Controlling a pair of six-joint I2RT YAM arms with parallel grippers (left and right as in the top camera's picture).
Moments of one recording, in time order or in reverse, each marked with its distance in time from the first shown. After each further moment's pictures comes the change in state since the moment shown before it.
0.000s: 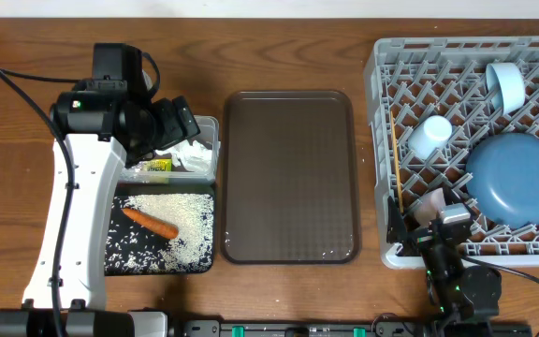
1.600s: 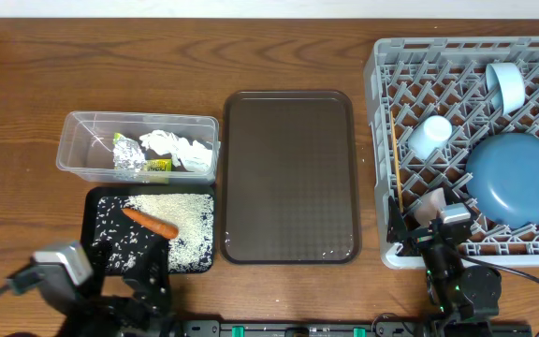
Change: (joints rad) left arm -0.128 -1.145 -0.308 0.025 -0.008 0.008; right arm 0.000 0.000 0.000 -0.001 0.003 -0.003
